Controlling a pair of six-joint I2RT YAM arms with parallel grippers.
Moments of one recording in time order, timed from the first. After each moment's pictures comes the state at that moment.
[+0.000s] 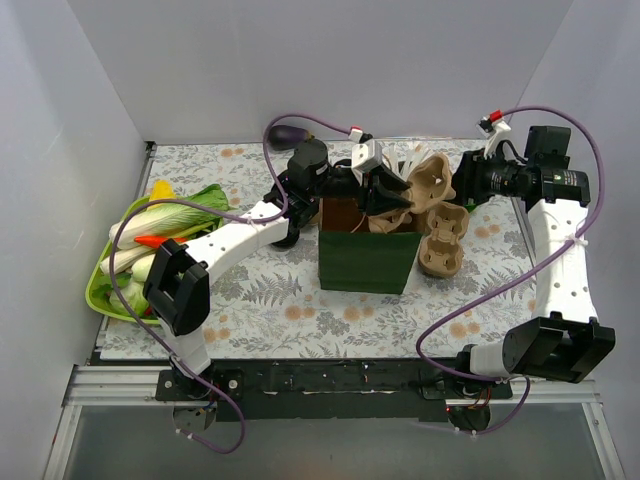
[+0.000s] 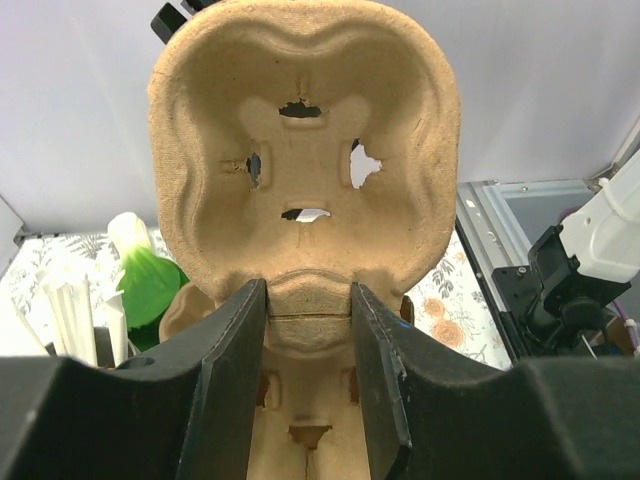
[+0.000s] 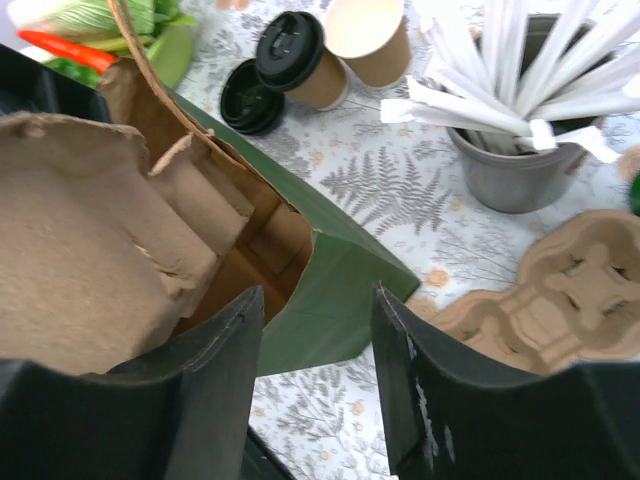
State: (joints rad) left arm -0.76 1.78 1.51 0.43 0.87 -0.05; right arm -0.13 1.35 1.53 -0.96 -0.88 -0.18
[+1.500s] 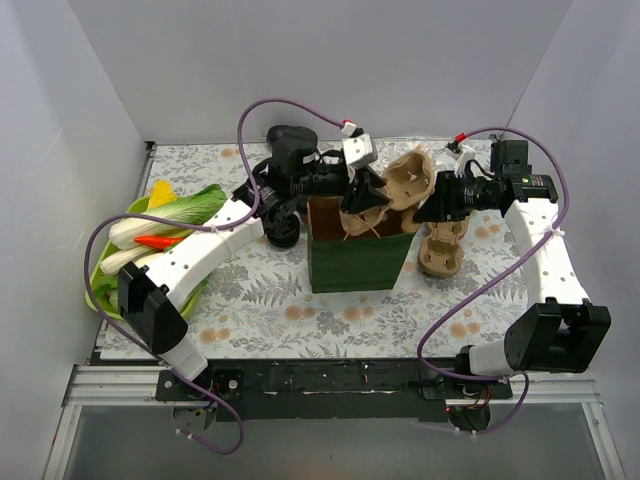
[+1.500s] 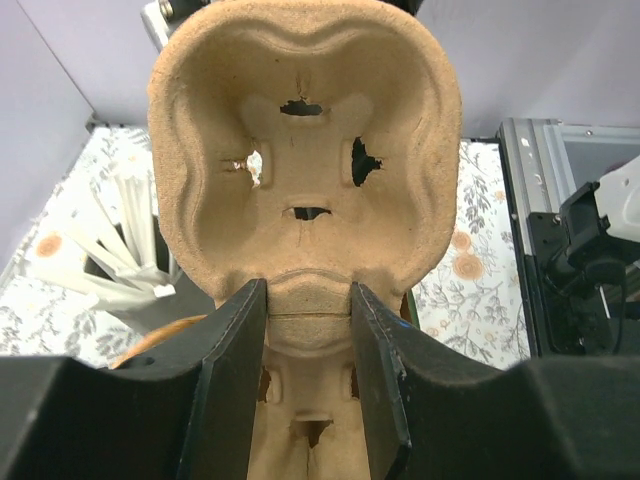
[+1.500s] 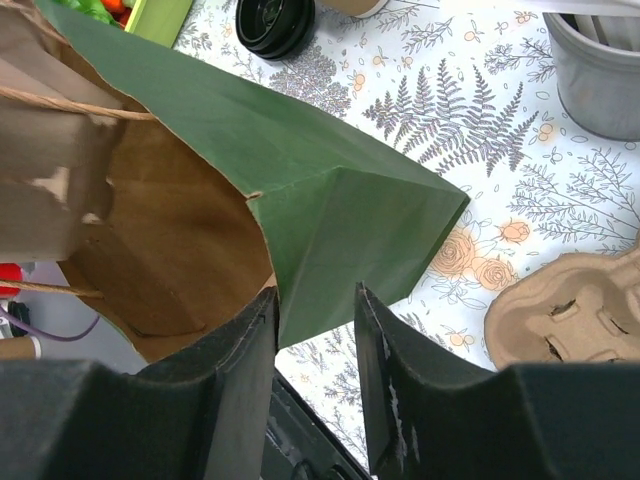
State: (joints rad) left arm -0.75 1.61 1.57 -0.12 0.68 0.17; right arm -0.01 1.39 1.38 -0.95 -0.86 -0.11
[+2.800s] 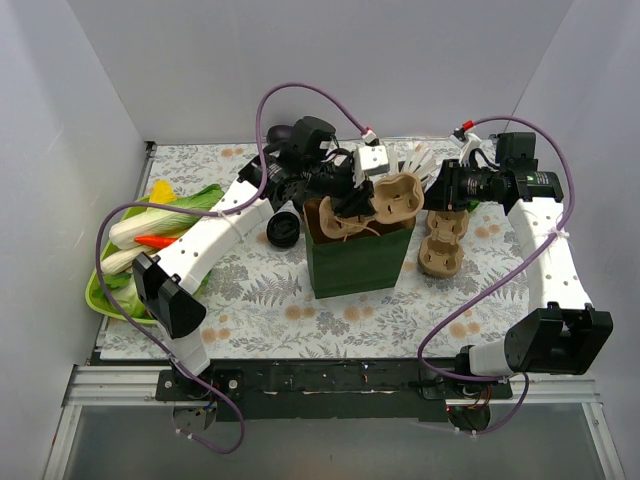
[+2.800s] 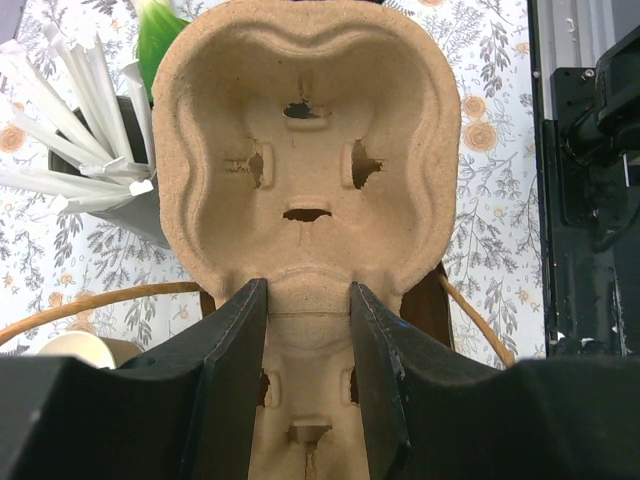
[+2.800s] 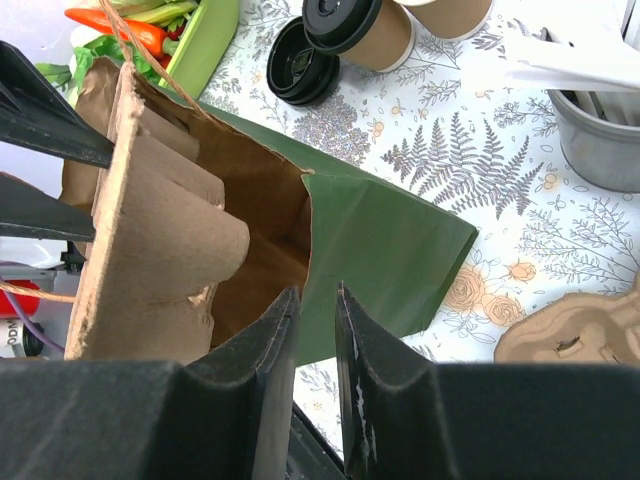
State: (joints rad) left arm -0.75 1.75 1.90 -0.69 0.62 0.44; right arm -0.01 1.38 1.43 -0.90 -0.90 -0.03
